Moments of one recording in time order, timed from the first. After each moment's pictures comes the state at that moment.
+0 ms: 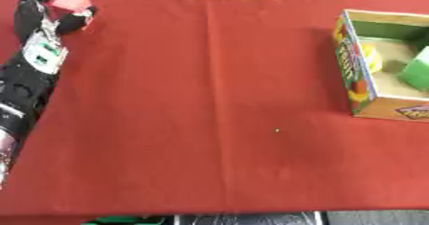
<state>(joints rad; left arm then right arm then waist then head) -0.95 0.56 0.06 -0.55 -0.47 0.29 0.45 -0.25 -0.54 0.04 -1.98 0.37 -0.10 -0.04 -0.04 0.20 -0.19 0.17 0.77</state>
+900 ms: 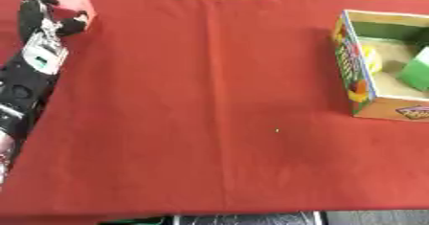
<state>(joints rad) -0.95 0.56 0.05 -0.55 -0.46 0.27 0.42 -0.24 -0.54 0.04 -1.98 0.36 -0.10 -0.03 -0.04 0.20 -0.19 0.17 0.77</state>
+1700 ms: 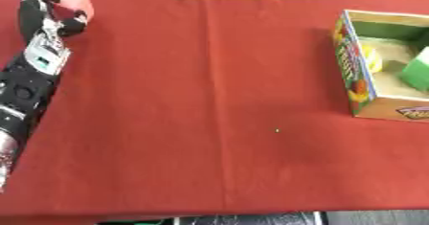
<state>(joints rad) -0.95 0.55 0.05 -0.56 -0.43 0.20 0.51 -0.24 -0.54 0.04 -1.98 0.36 -0.10 -0.03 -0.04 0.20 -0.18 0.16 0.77</state>
